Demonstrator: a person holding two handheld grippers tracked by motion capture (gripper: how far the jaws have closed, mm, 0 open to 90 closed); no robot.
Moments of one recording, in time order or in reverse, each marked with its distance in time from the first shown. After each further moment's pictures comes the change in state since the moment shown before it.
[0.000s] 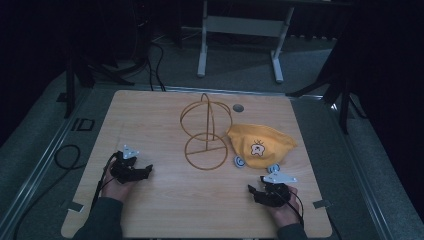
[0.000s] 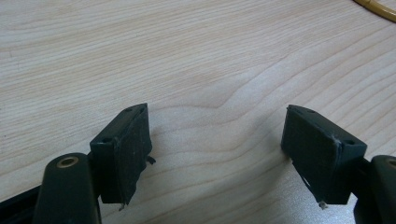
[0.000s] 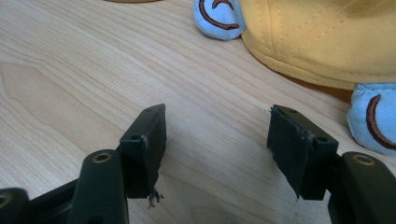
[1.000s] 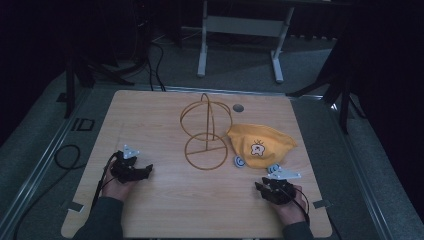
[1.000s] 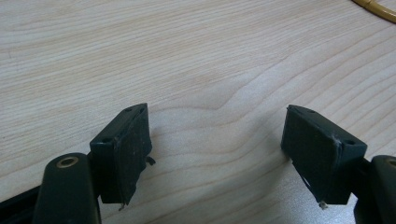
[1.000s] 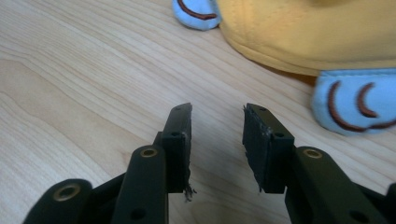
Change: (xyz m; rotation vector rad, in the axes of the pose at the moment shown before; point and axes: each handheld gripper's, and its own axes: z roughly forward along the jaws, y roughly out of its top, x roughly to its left) left arm 0.000 0.001 0.001 -0.001 0.001 -0.002; right arm -0.013 0.006 -0.011 0.065 -0.009 0.025
